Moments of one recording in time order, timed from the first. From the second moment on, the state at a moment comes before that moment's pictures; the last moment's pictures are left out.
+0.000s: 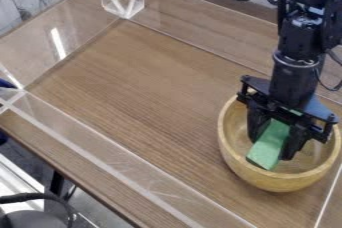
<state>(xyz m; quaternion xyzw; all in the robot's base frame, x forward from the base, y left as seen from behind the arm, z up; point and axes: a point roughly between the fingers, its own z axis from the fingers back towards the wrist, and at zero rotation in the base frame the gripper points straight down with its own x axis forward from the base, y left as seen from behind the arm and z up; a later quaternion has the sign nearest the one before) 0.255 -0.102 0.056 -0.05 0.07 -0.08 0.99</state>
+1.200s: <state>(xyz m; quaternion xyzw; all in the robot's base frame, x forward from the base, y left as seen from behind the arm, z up) 0.266 -0.099 0.047 -0.05 0.08 -0.08 0.99</state>
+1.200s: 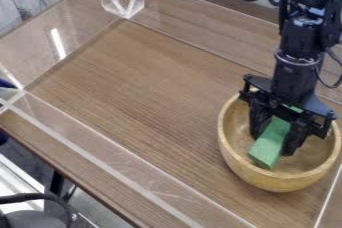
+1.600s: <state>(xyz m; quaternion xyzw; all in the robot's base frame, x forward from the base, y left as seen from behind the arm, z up) 0.269 -0.099 0.042 -0.05 0.08 -0.08 0.99</state>
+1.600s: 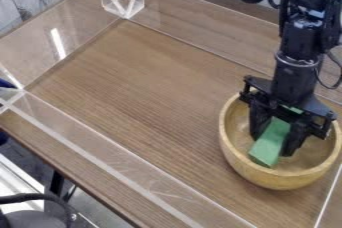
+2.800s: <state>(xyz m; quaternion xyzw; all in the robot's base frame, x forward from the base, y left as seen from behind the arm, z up) 0.279 -0.101 0.032 -0.05 0.09 -0.07 0.99</state>
